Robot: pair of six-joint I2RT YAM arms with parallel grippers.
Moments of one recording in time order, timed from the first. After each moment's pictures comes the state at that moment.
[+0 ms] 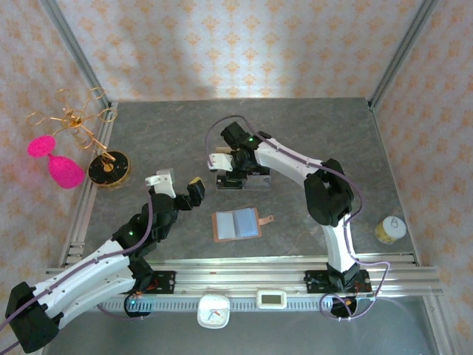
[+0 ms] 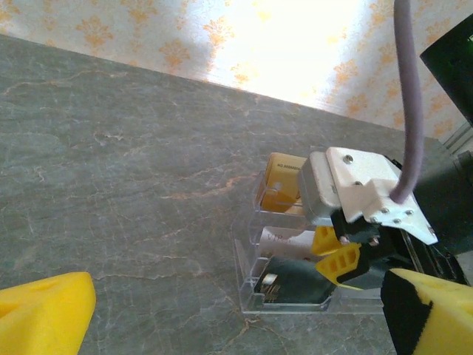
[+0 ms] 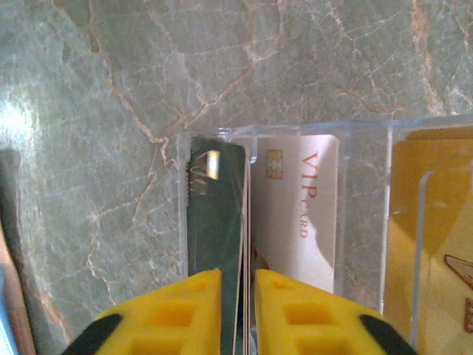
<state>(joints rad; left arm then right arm) -0.70 0.68 0.40 -0.04 -0.53 -0.52 0.72 2.06 1.71 -0.84 -0.16 -0.86</state>
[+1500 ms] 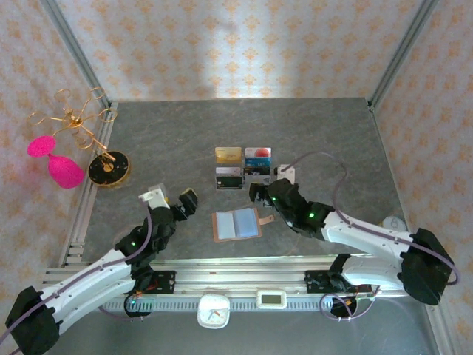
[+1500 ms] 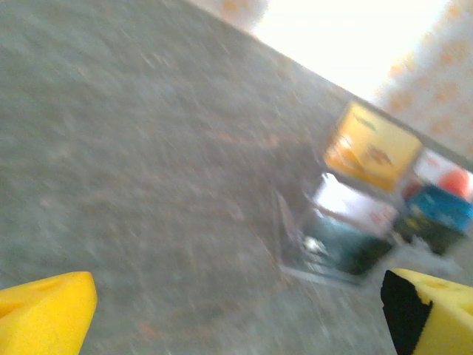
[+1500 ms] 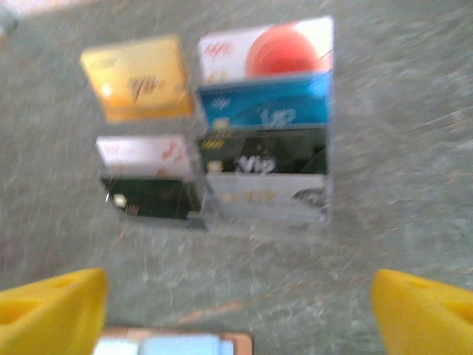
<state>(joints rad) -0.67 0.63 0.19 0.05 -0.62 -0.73 0.89 1.12 0.63 -0.13 0.47 0.66</state>
